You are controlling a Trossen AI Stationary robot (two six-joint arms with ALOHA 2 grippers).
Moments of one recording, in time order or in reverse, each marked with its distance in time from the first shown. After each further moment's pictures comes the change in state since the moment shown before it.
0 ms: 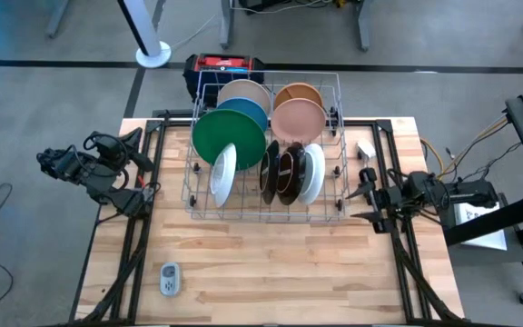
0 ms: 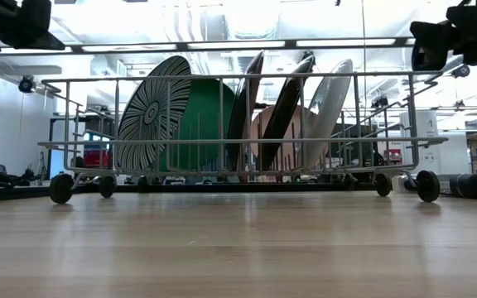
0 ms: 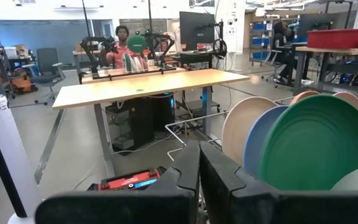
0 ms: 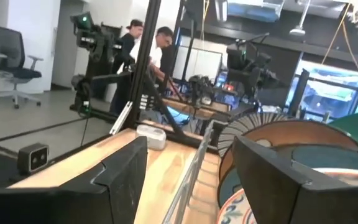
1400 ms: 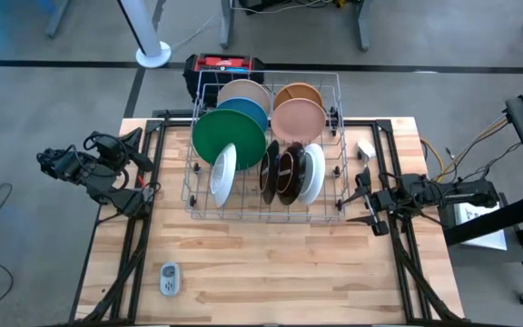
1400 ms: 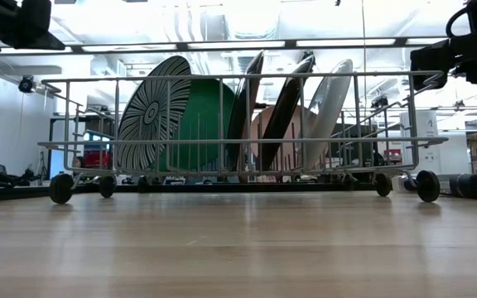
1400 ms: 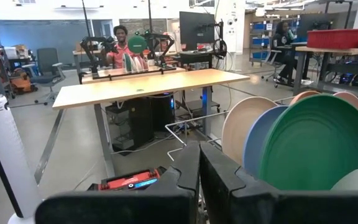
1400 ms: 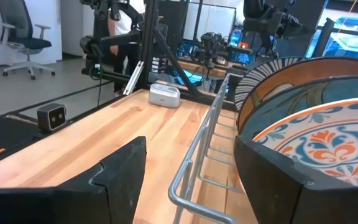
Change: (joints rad) left arm 0.000 0.000 0.000 0.000 0.000 0.000; right arm 0.001 0.014 -0.003 -0.160 -0.008 0.035
